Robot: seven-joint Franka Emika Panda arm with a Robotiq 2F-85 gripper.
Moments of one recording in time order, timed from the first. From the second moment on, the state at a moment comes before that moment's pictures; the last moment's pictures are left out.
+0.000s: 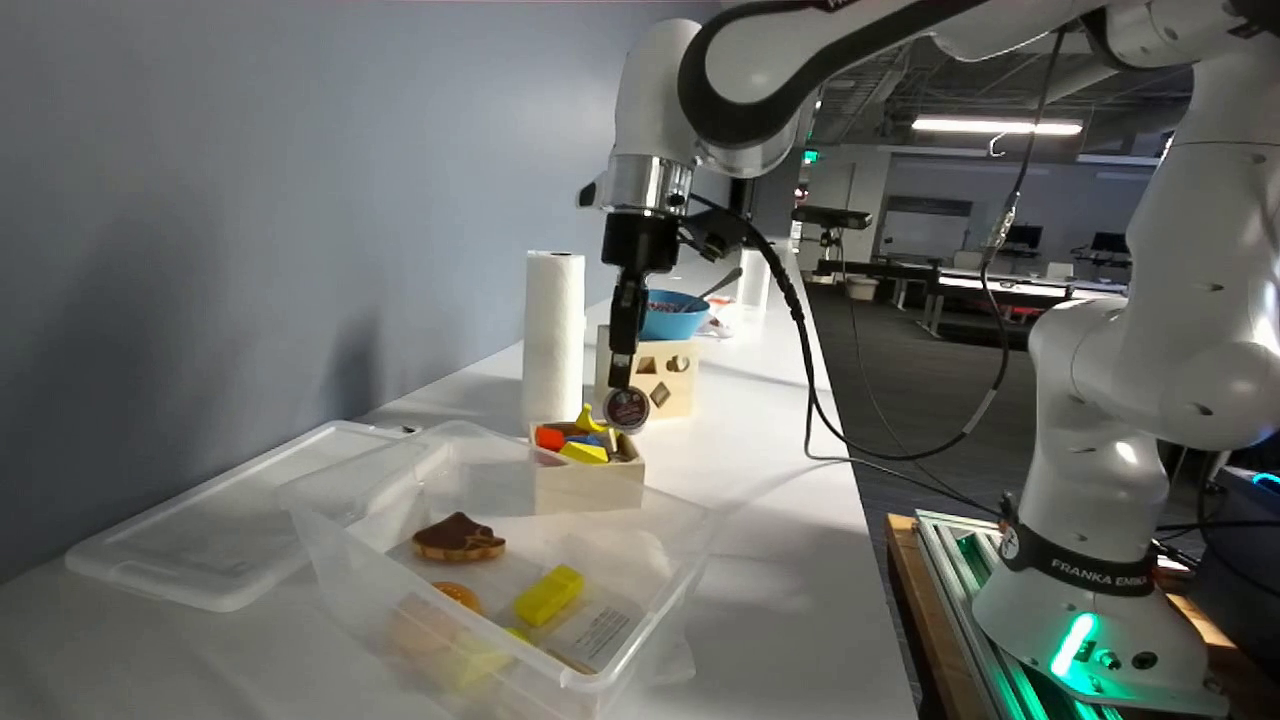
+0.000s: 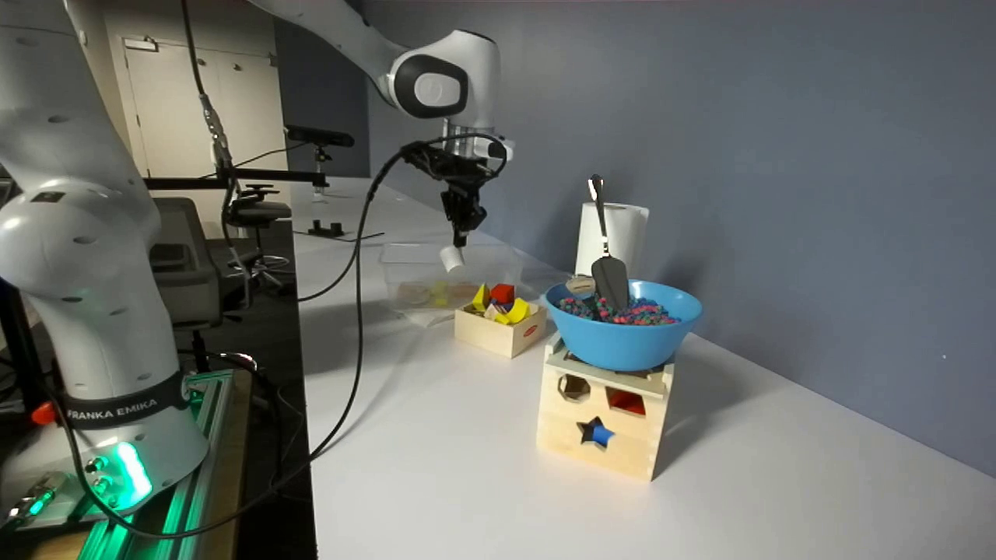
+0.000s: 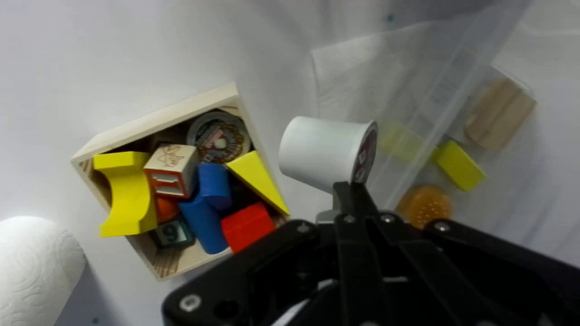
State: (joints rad) arm 0.06 -0.16 0.06 -2.24 0.23 2.14 -0.16
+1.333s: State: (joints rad) arm 0.16 0.12 0.15 -2.15 1.08 2.65 0.03
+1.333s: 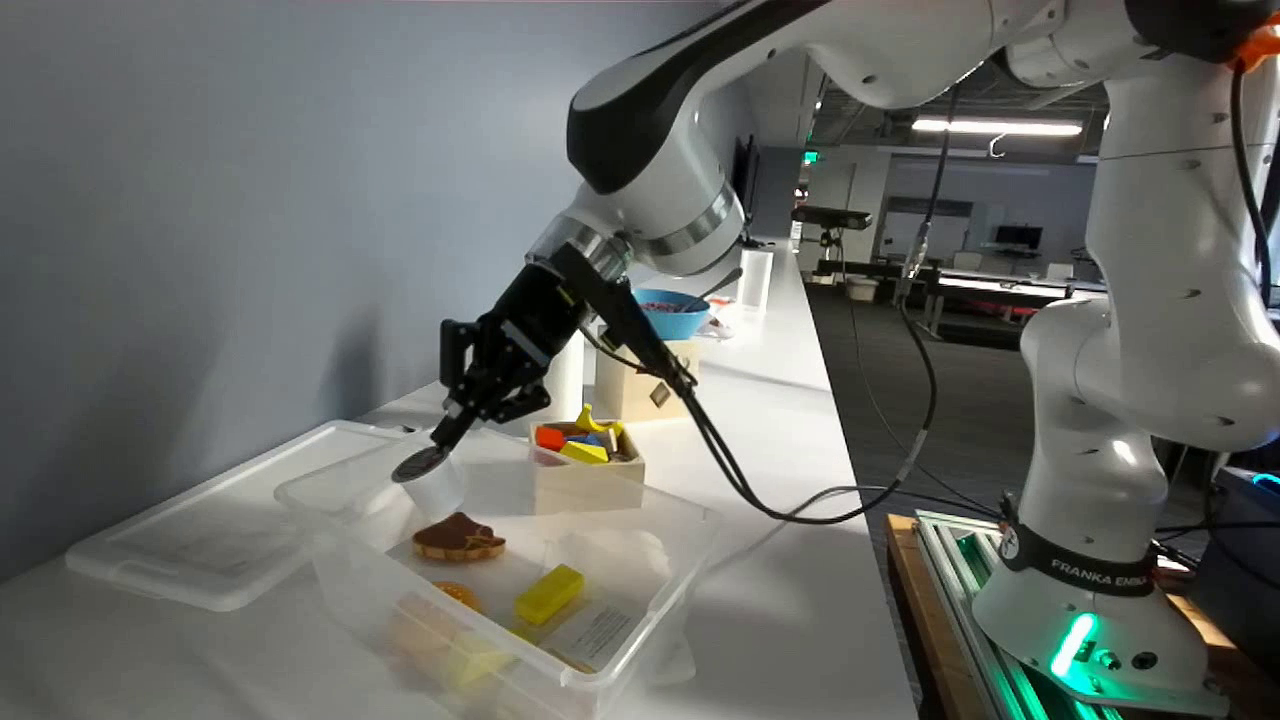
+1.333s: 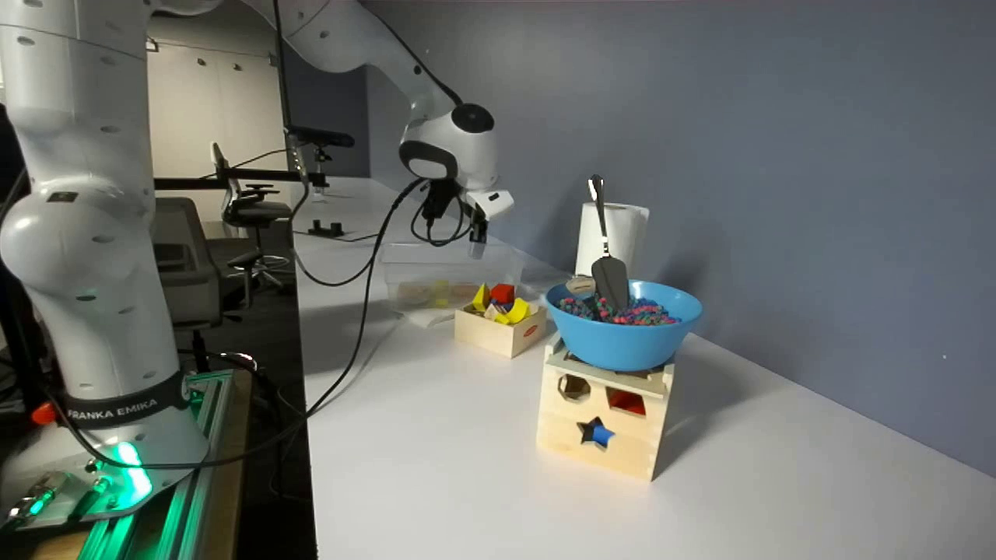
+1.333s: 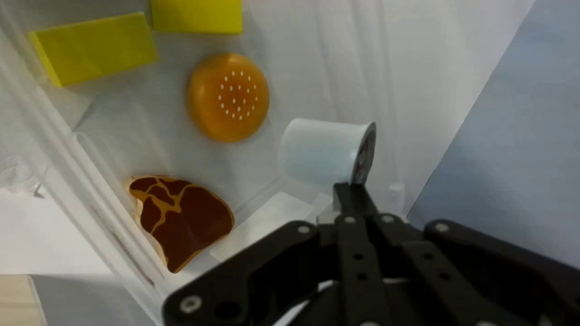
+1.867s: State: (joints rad) arm 0.21 0.24 0.17 -2.09 1.08 2.89 0.22
